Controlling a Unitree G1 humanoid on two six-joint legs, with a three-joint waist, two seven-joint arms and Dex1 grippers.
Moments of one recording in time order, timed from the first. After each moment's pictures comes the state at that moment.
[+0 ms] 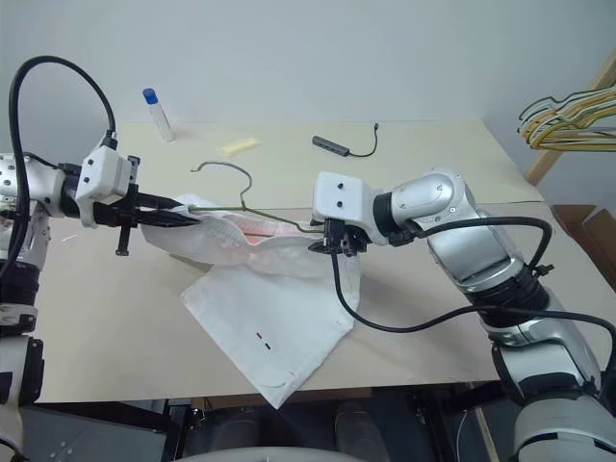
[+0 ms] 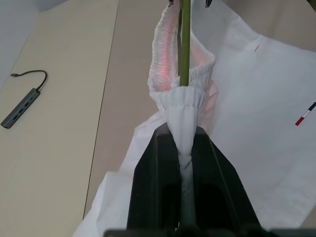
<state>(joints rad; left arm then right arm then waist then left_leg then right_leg) -0.77 0.88 -0.06 0.43 -0.30 -0.06 -1.59 -0.83 -0.70 0.41 -0.20 0.15 0.66 1.09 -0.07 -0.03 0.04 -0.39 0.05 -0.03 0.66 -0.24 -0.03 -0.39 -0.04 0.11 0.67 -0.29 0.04</state>
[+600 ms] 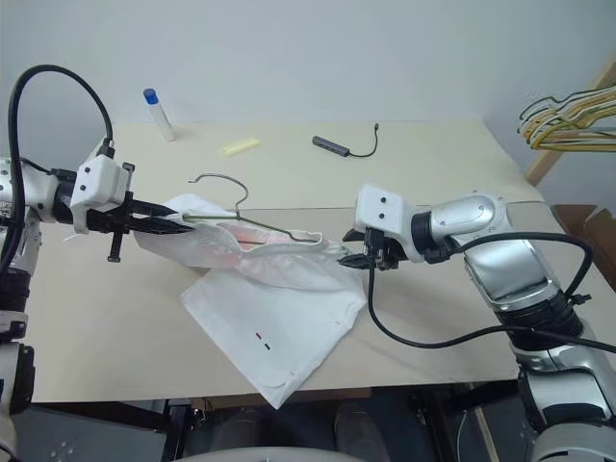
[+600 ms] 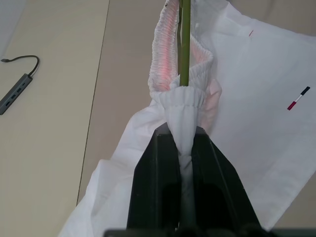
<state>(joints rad) -0.73 0.91 -0.06 0.40 -0.28 -0.06 -1.60 -0.65 -0.81 0.28 -0.23 0.21 0.58 1.16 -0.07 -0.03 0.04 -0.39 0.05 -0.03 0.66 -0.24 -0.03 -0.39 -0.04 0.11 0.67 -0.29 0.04</state>
